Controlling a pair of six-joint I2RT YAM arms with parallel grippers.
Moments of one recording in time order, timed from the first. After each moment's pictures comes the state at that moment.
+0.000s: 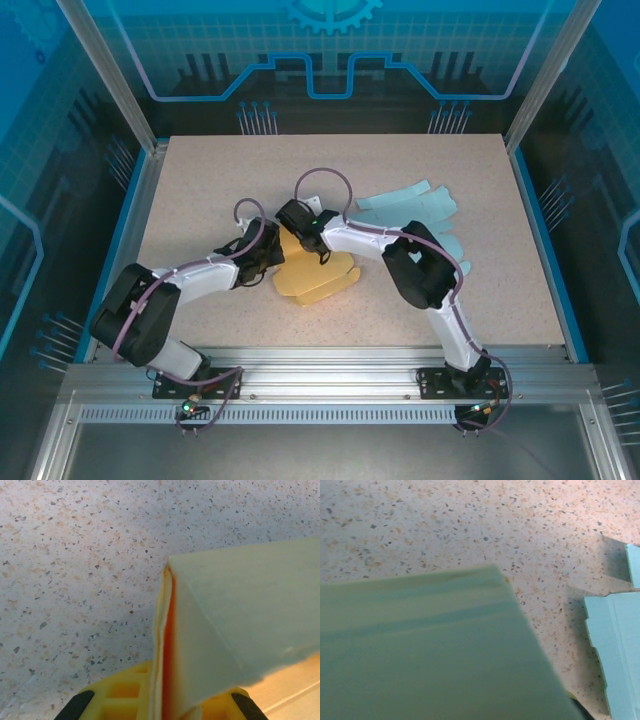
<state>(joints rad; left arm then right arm) -0.45 1.51 0.69 -0.08 -0.23 -0.73 0.84 2.21 1.66 -0.62 0.60 0.48</state>
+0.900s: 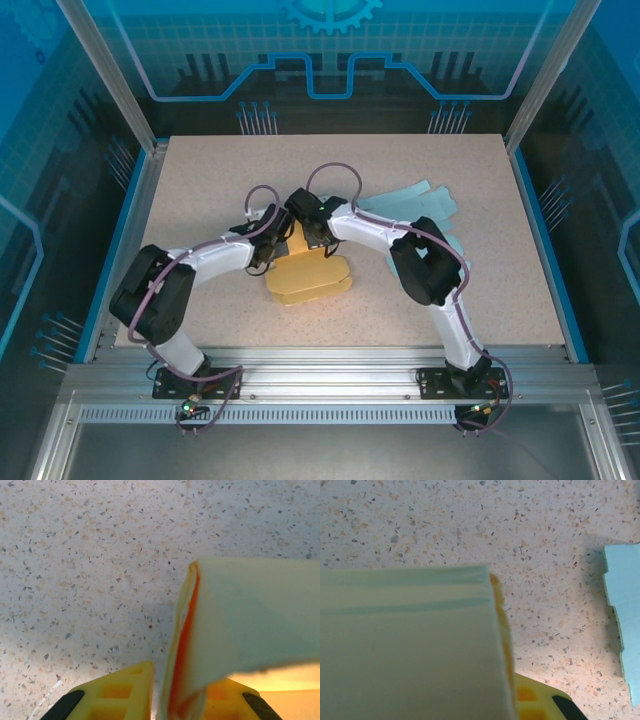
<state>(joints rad) -0.48 1.67 0.94 -0.38 -0.37 -0.75 0.78 2.20 1.73 -0.80 0.35 0.57</state>
